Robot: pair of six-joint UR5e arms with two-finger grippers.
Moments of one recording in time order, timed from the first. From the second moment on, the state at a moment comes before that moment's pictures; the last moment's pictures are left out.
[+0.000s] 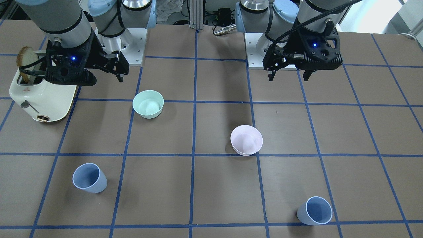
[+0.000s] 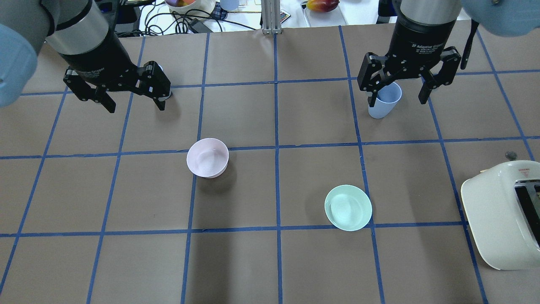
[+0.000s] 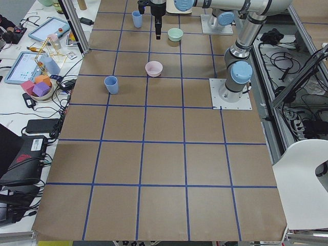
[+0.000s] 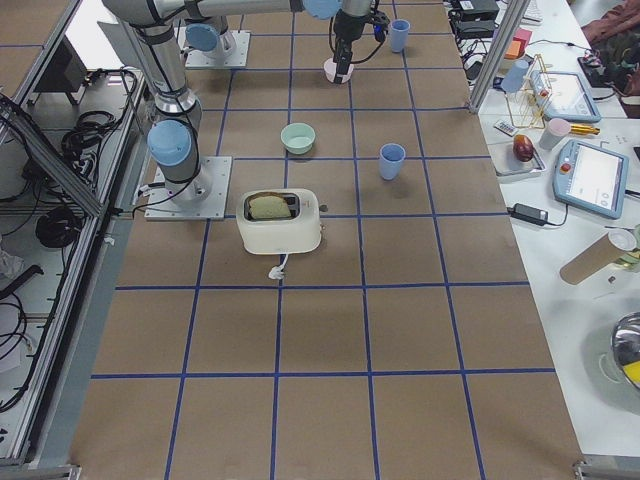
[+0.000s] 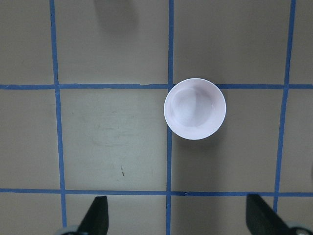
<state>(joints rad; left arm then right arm) -1.58 -1.54 -1.56 -1.61 1.60 -0.03 1.61 -1.48 1.43 -1.34 -1.60 0.05</state>
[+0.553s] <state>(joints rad) -1.56 -1.72 -1.56 -1.37 1.60 0.03 1.61 -1.45 1.44 -1.34 -1.60 0.04</state>
